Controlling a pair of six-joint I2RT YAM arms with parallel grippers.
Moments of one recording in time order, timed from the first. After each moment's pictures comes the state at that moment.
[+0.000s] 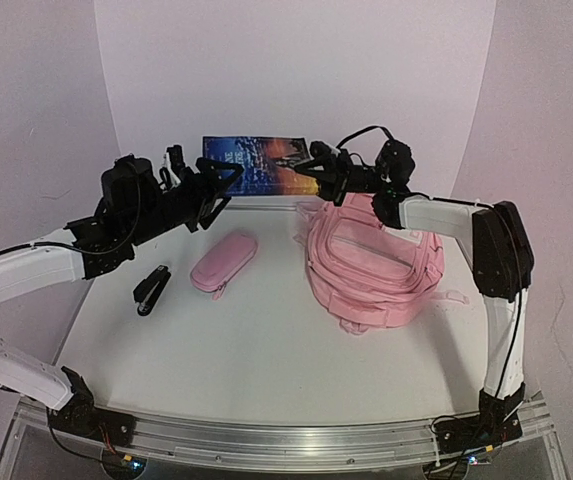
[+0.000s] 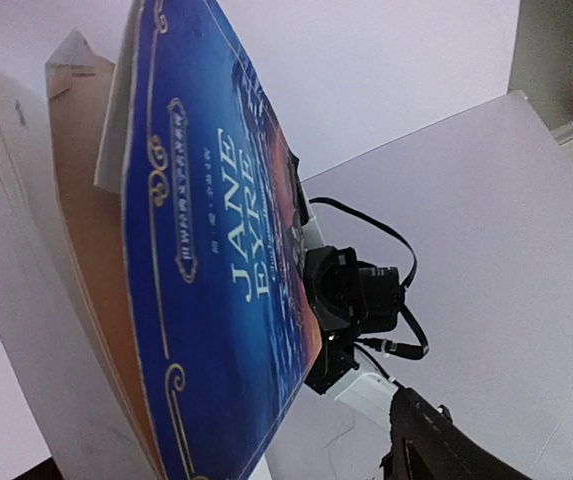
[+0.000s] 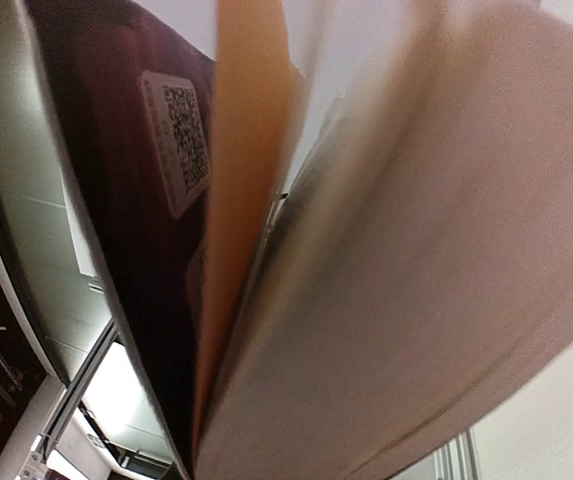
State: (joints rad) left arm -0.77 1.28 1.04 0.24 0.02 -1.11; right arm 0.47 2.14 1.71 0.85 -1.25 1.74
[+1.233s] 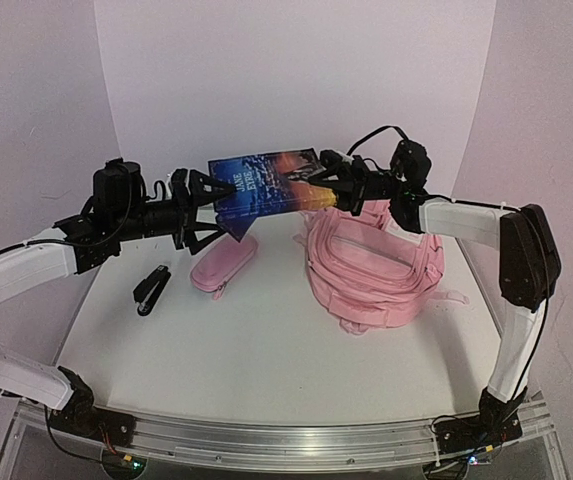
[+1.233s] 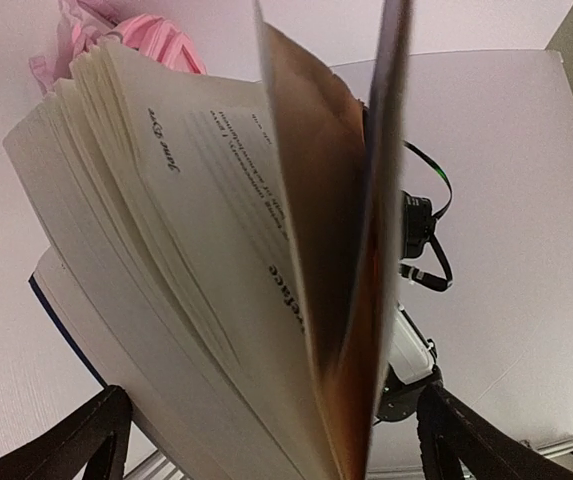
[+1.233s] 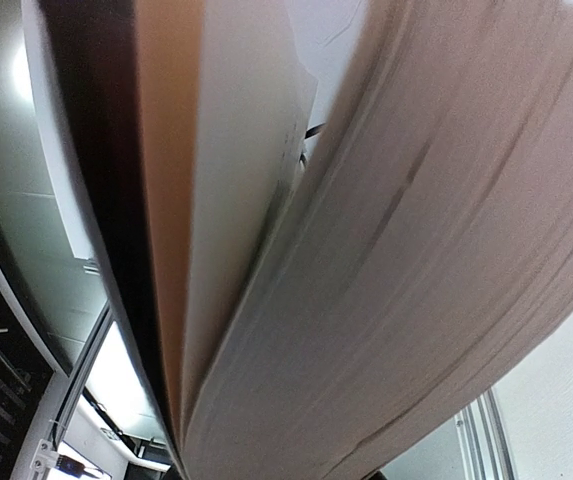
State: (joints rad) left arm -0.61 1.24 1.00 0.06 0.51 -1.26; right arm 0.46 1.95 1.50 0.74 -1.34 1.68
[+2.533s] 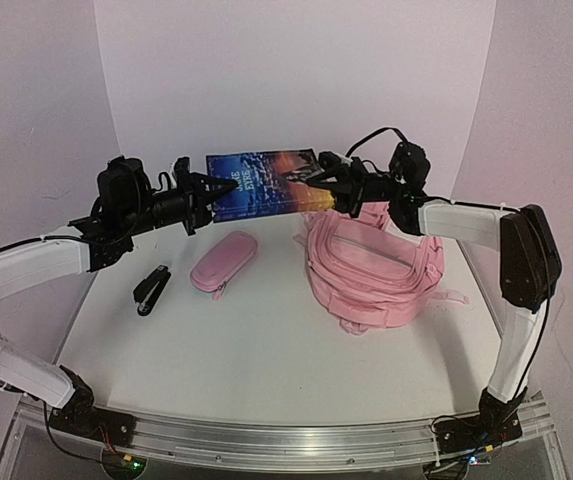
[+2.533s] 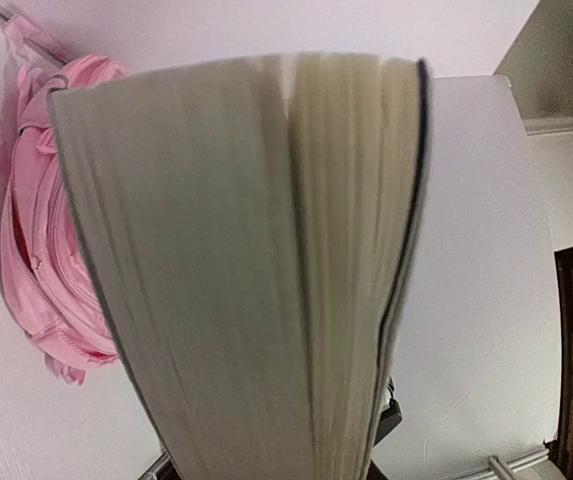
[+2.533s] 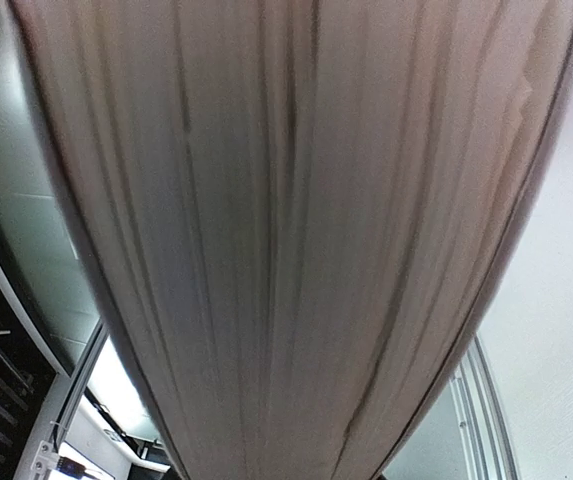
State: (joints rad) left arm -0.60 1.32 1.00 0.32 0.47 -1.36; right arm 0.48 1.95 1.48 0.74 -1.33 1.68
